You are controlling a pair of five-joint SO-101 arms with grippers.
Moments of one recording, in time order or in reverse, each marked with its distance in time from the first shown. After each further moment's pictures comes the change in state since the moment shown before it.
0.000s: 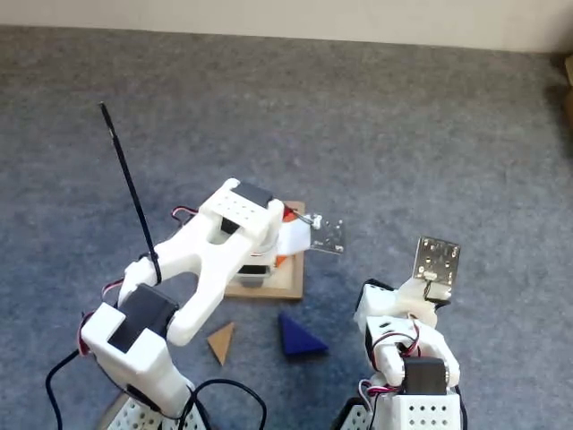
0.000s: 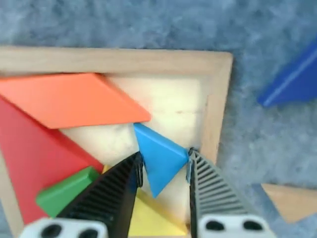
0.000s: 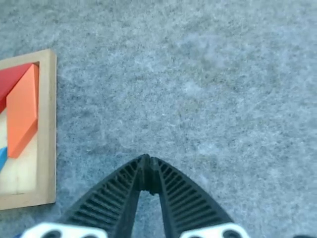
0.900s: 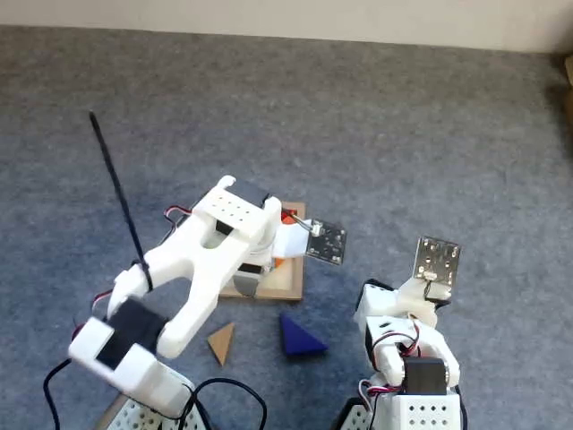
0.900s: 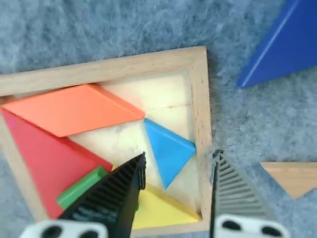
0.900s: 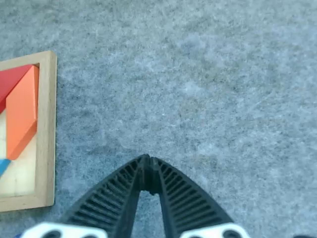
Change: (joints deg) left arm 0.2 -6.4 0.3 2.1 -8.5; right arm 0.0 0.0 0.0 0.0 0.0
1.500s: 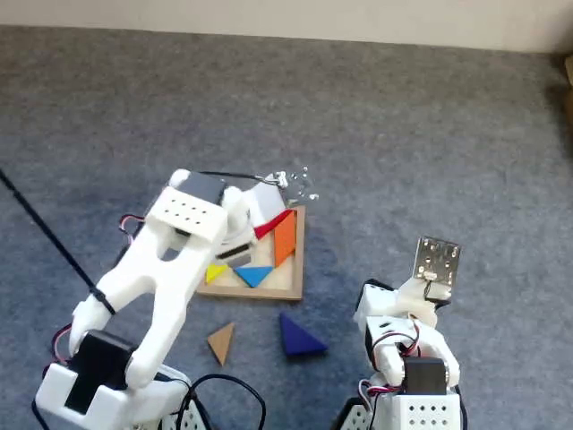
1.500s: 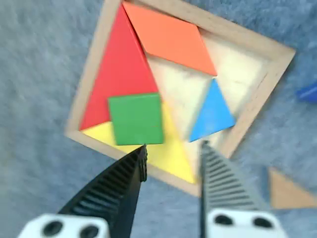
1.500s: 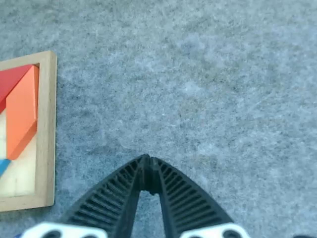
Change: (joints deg) left arm -7.0 -12.1 4.1 -0.3 28.4; right arm 0.0 0.0 0.0 0.0 0.0
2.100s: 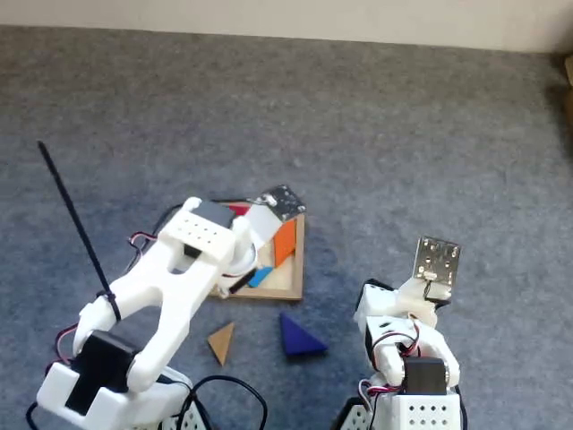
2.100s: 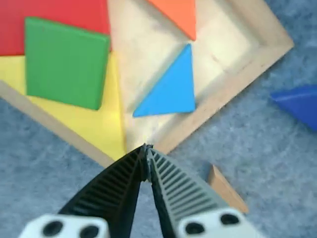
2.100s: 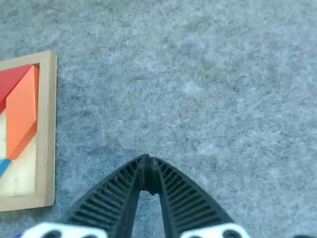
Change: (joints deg) left arm 3.1 0.0 12.6 -2.6 19.8; right arm 0.0 0.0 0.0 0.0 0.0
